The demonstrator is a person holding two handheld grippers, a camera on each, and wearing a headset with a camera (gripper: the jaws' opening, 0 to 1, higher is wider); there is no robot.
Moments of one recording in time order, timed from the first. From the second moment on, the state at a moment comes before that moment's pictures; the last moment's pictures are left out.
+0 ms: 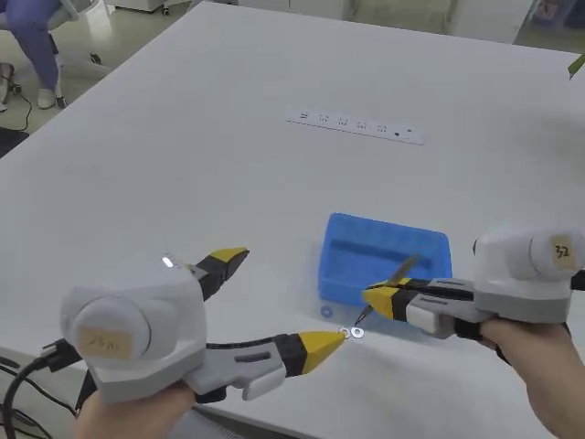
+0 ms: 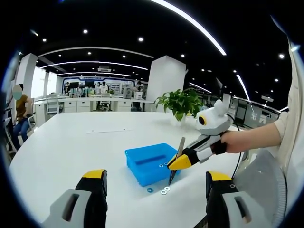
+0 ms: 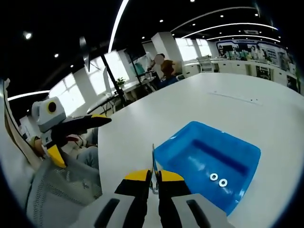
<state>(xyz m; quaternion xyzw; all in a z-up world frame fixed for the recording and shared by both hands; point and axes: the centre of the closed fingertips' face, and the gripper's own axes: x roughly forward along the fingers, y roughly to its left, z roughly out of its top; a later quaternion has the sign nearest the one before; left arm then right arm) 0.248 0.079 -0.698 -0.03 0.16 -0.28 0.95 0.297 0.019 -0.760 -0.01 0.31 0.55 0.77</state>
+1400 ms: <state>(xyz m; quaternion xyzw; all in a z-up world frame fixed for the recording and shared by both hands) 0.247 0.078 -0.698 -0.02 0.16 -0.28 0.95 0.290 0.018 -0.749 -0.10 0.27 0.57 0.76</state>
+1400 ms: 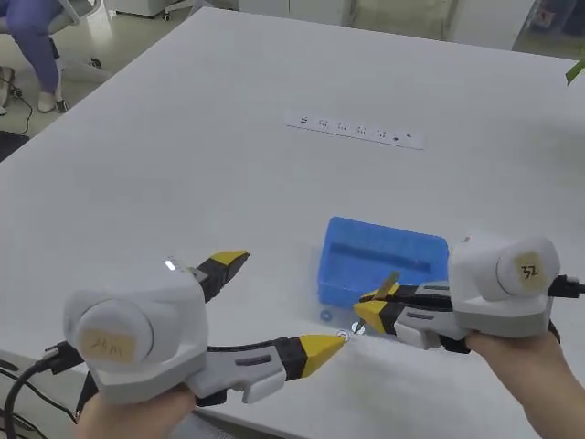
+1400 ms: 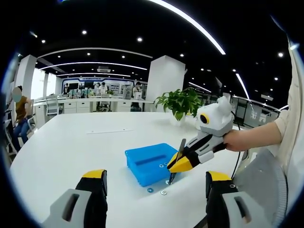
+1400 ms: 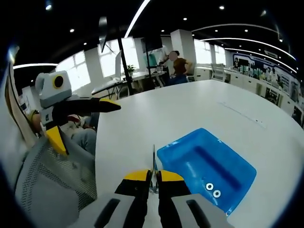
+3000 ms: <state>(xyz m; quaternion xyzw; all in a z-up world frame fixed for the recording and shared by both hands) 0.247 0.080 -0.698 -0.02 0.16 -0.27 0.95 0.383 0.005 -0.766 -0.01 0.34 0.46 0.82</state>
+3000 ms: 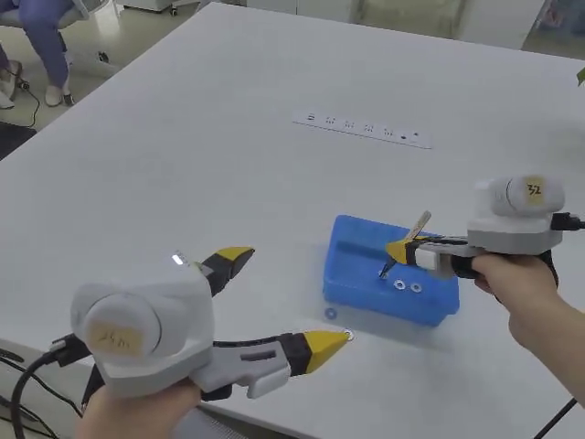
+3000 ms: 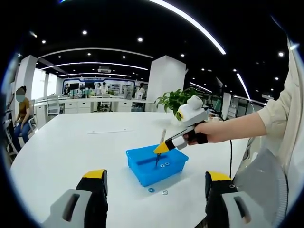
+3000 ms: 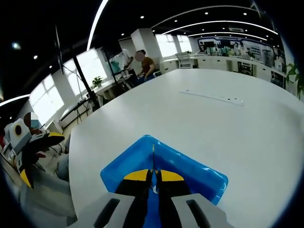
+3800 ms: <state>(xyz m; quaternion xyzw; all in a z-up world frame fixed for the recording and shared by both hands) 0.246 0.078 -0.698 -0.02 0.16 -0.28 0.95 0.365 0.004 -0.741 0.00 0.31 0.48 0.82</state>
